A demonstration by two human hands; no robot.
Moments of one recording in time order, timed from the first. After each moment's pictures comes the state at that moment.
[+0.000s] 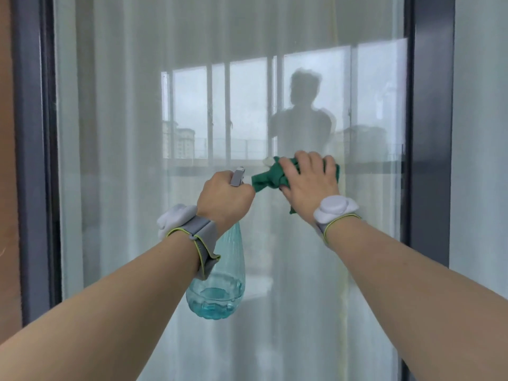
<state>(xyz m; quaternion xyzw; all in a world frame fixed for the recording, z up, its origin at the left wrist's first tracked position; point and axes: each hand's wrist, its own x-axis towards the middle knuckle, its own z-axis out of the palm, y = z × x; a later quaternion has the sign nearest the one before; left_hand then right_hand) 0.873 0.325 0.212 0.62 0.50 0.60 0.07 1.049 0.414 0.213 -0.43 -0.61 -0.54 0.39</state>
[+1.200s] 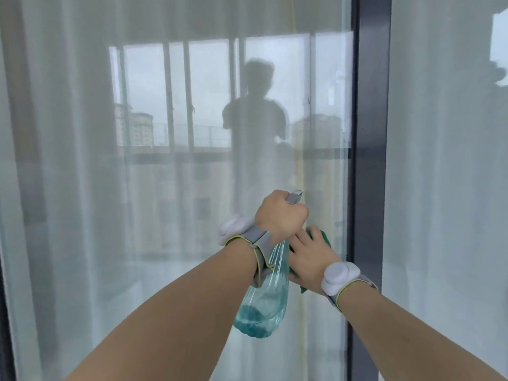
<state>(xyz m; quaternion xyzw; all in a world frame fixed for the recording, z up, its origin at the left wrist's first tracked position) 1.005 0.308 0.162 0.73 0.44 0.46 0.24 1.133 0.361 0.054 -0.36 -0.74 -0.53 0.19</state>
